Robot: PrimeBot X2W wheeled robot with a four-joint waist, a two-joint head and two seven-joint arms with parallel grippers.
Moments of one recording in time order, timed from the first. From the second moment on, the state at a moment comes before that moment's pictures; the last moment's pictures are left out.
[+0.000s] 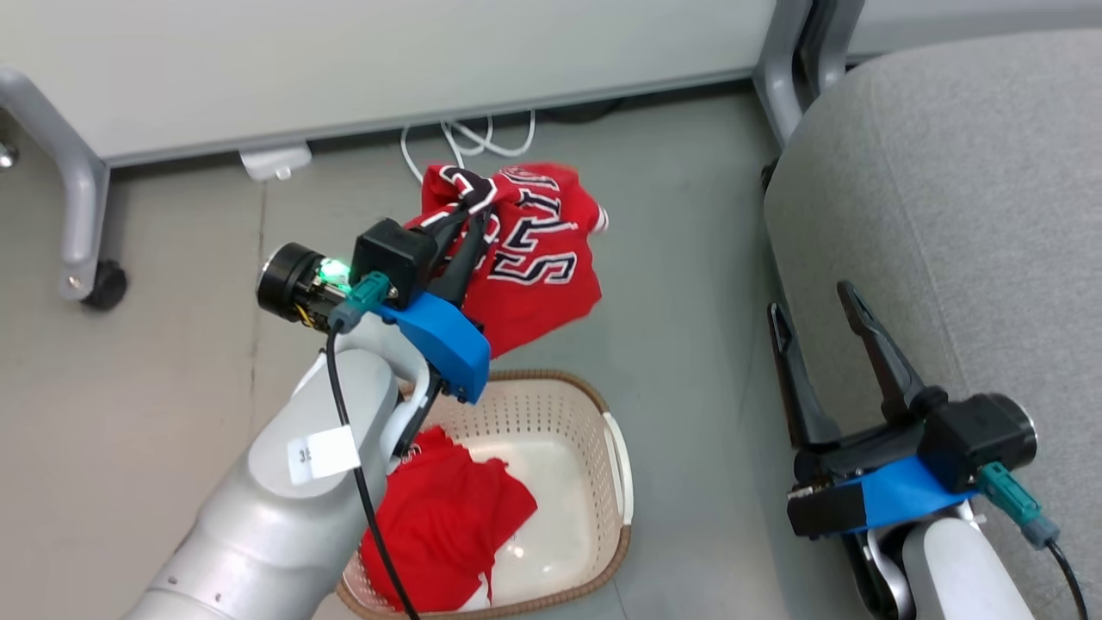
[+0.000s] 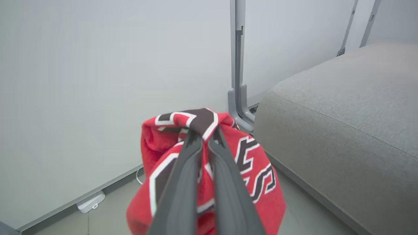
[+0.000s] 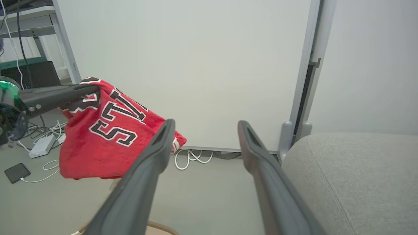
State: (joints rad) left arm -0.79 0.15 -0.72 0.78 -0.47 -0.08 -0.26; right arm -0.22 -0.05 0.10 0.12 0.08 0.13 -0.26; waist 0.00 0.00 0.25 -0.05
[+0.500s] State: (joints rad) left arm -0.66 0.15 -0.74 0.58 -0.42 -0.06 -0.25; right arm -0.11 -0.05 0.09 0.13 0.10 0.13 -0.26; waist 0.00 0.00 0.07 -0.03
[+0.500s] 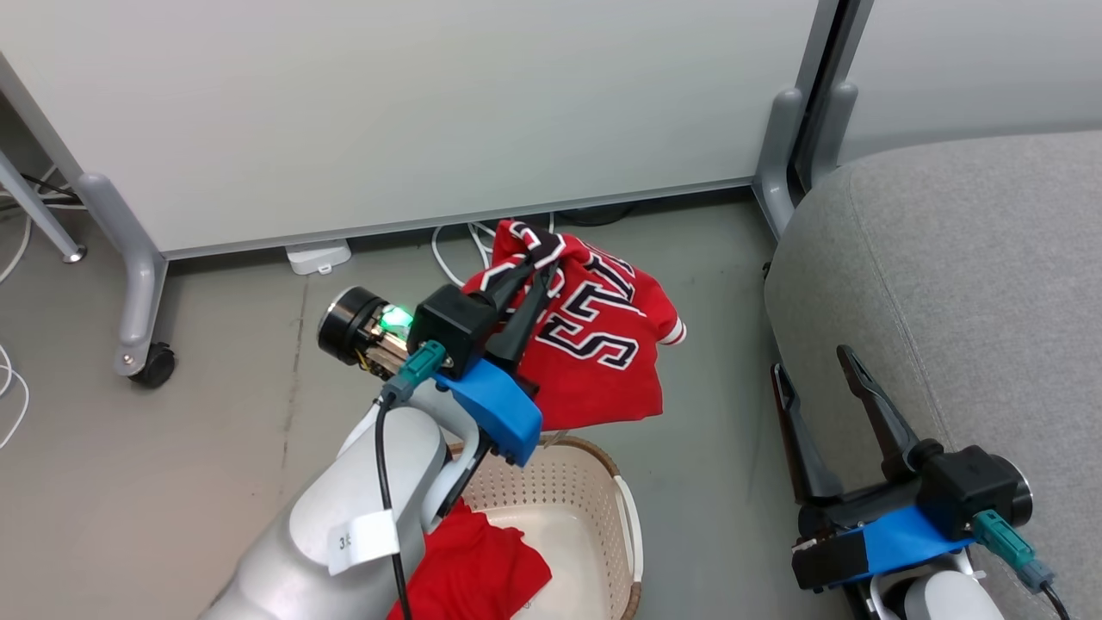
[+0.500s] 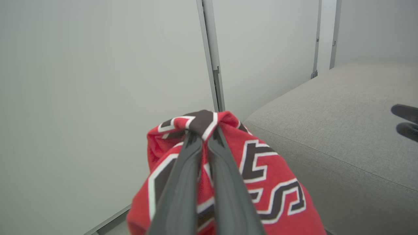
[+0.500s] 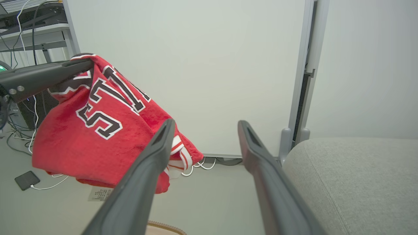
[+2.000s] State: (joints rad) left arm -0.68 0.15 -0.83 0.35 -0.40 -0.02 -0.19; right arm -0.45 -0.05 0.36 0.43 0.04 0.13 -0.26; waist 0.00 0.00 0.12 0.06
